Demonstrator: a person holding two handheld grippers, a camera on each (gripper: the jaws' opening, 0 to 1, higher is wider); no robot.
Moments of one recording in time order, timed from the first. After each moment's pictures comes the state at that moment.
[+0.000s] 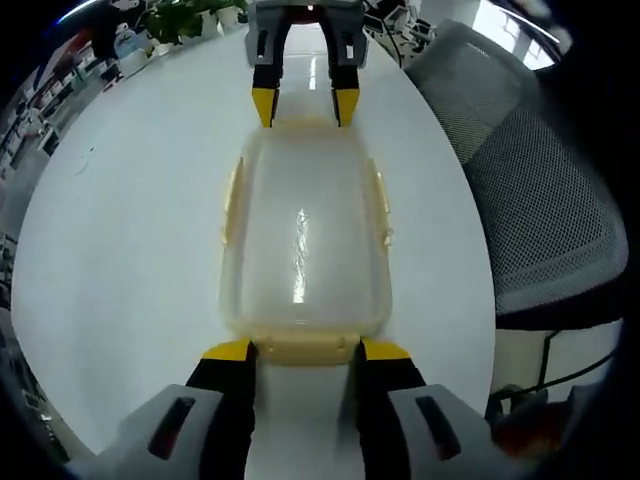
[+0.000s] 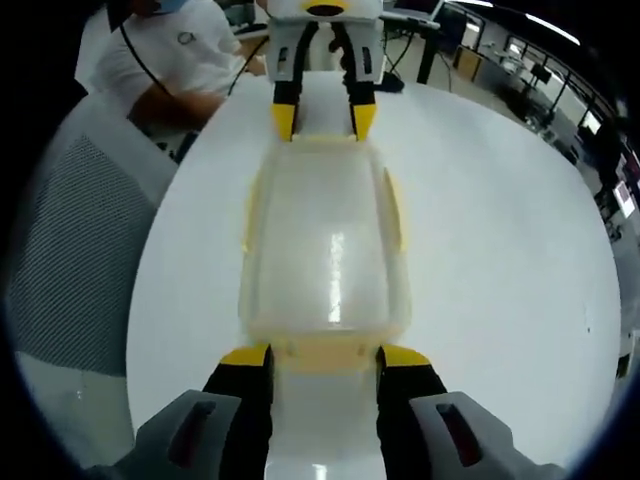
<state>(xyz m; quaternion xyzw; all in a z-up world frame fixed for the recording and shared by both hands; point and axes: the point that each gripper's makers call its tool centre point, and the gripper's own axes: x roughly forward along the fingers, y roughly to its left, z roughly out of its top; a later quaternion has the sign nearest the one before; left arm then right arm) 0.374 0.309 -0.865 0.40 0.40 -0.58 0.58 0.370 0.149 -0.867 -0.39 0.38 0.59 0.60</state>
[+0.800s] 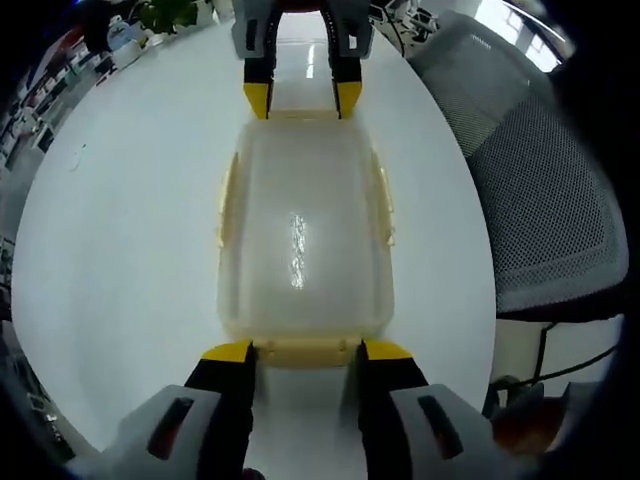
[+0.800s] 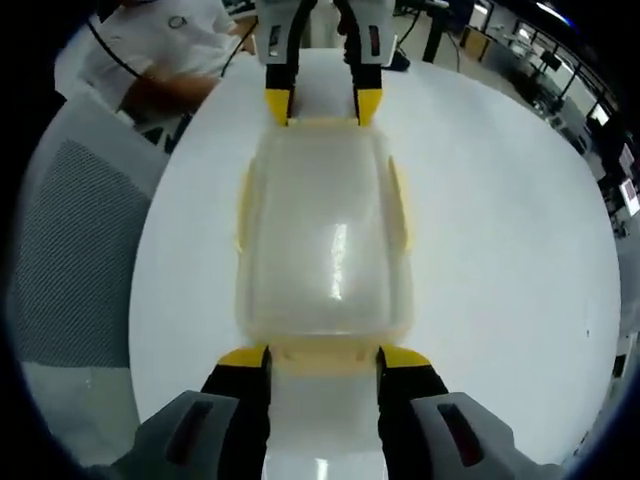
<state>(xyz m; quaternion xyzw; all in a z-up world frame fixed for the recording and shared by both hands) 0.376 0.308 -0.866 0.43 0.42 -0.57 0.56 0.373 0.151 -0.869 -0.42 0.42 0.57 0.57</state>
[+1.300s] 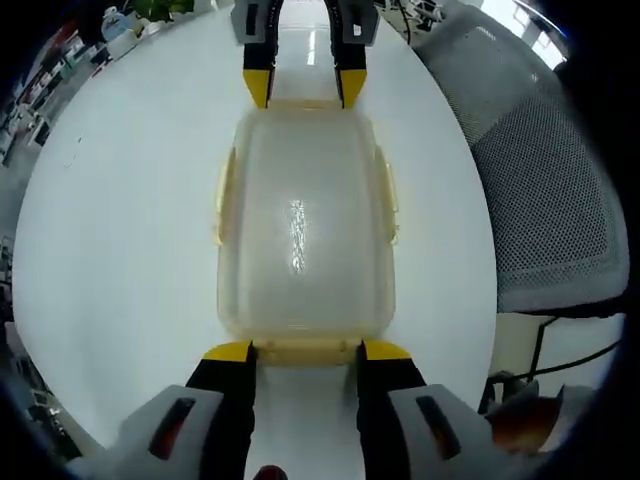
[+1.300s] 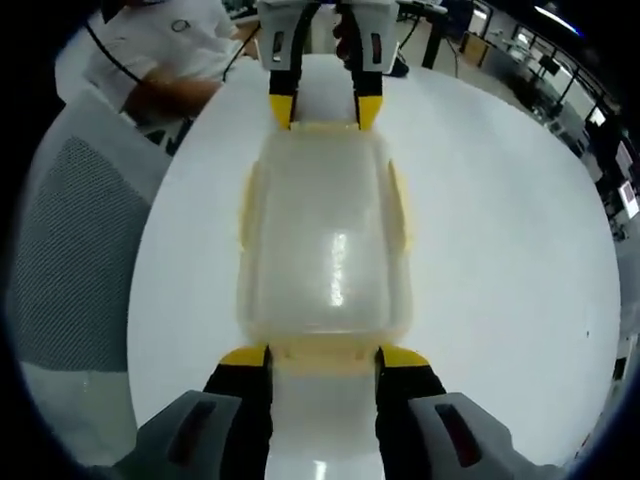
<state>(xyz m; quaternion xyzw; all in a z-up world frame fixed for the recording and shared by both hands) 0.375 0.310 -0.866 0.44 0.44 -0.55 0.55 0.374 0.149 -0.869 -0.40 0.40 0.58 0.58</state>
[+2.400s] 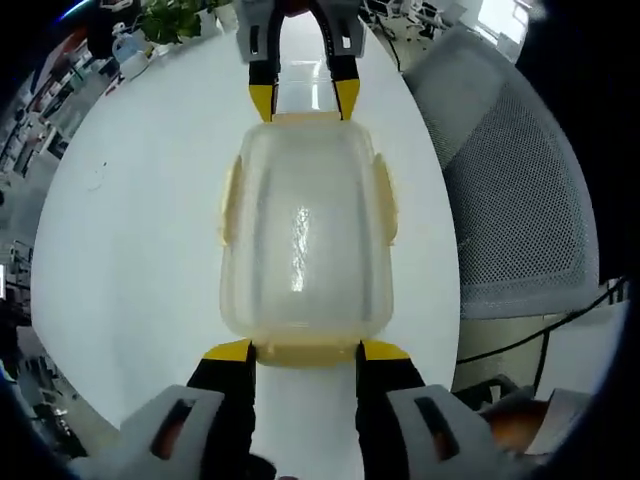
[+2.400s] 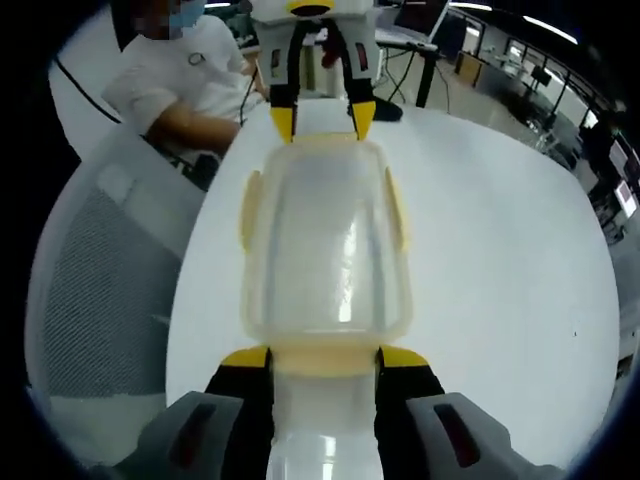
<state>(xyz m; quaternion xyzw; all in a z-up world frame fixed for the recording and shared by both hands) 0.368 0.304 -0.798 0.45 0.41 -0.55 0.57 0.364 0.145 -0.806 -0.36 0.37 0.61 0.60</state>
